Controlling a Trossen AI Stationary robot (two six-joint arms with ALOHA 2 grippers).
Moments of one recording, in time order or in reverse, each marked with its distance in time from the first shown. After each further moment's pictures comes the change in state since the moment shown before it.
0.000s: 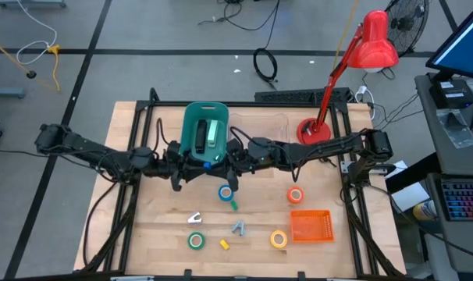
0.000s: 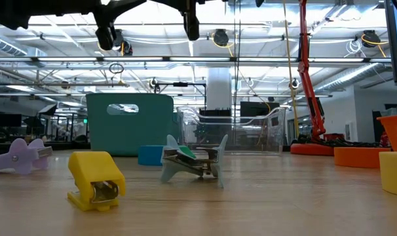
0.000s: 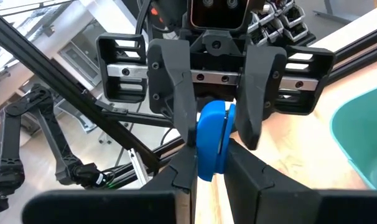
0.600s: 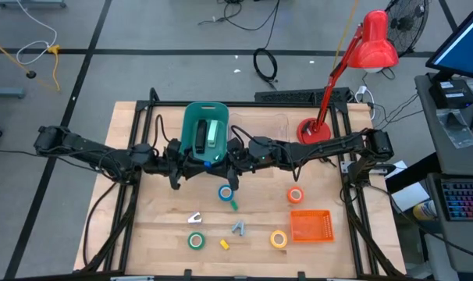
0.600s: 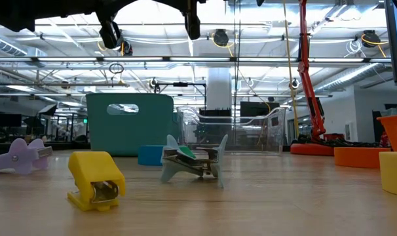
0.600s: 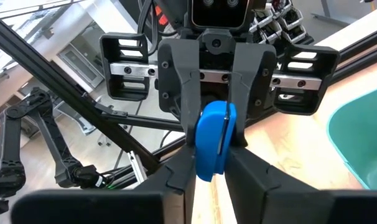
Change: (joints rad) left arm 0.054 0.000 -0.002 0.034 0.103 0.015; right arm 0.000 -0.003 -0.001 -0.003 0.005 0.000
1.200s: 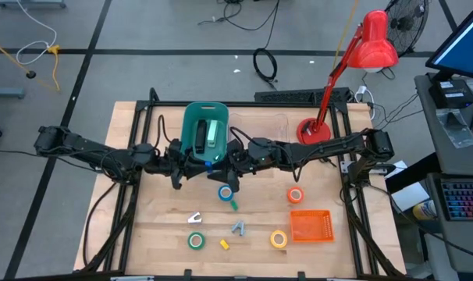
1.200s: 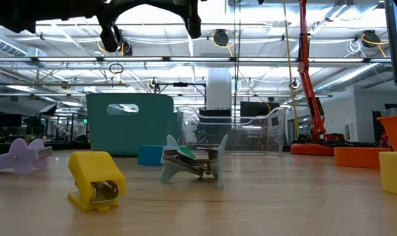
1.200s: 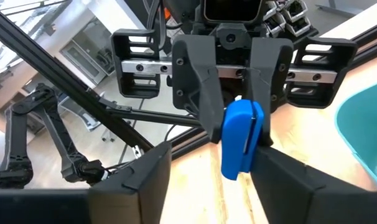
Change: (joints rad) left arm 0.001 0.002 0.000 -0.012 0.003 0.004; right arm 0.001 0.000 0.002 -0.038 -0.007 0.015
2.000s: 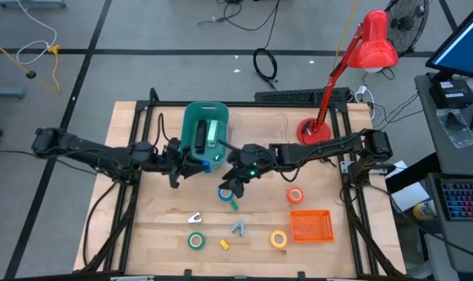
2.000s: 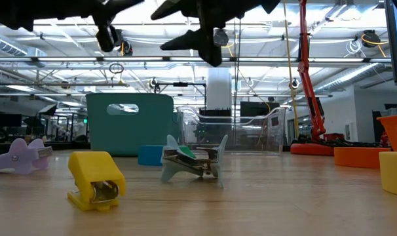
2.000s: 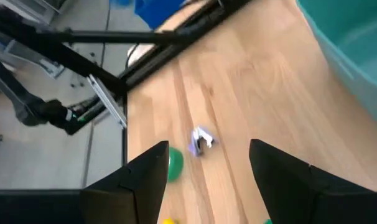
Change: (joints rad) left arm 0.027 -0.065 0.004 -0.124 0.035 -0.023; right arm 0.000 0.005 -0.004 -0.324 -0.081 0.039
